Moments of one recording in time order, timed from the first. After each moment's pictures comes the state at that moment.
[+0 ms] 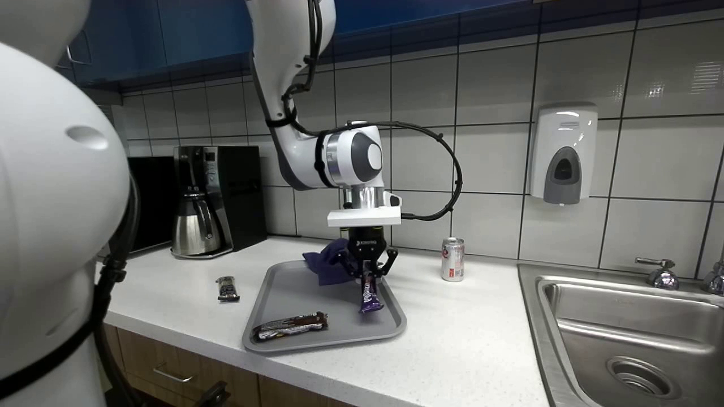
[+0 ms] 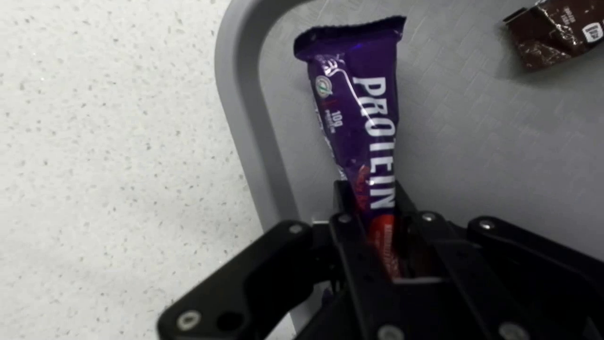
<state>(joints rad) -0.02 0.32 -0.04 -2.27 -0.16 2.47 -0.29</state>
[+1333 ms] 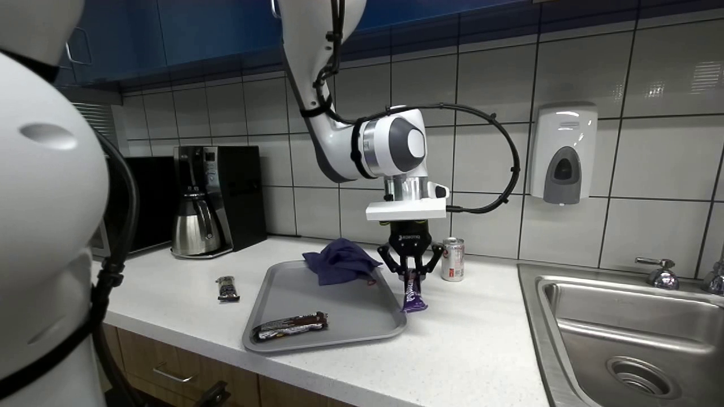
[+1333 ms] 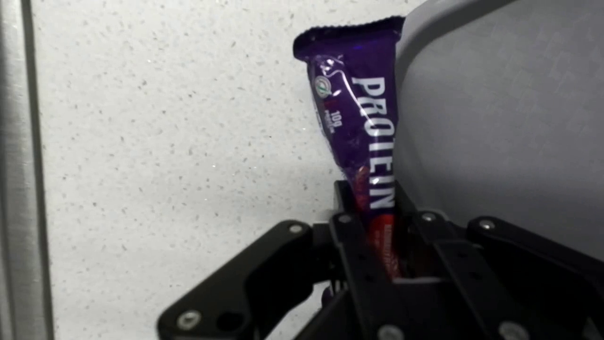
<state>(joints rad) -0.11 0.29 -0.12 -2.25 -0.16 2.47 -0.30</state>
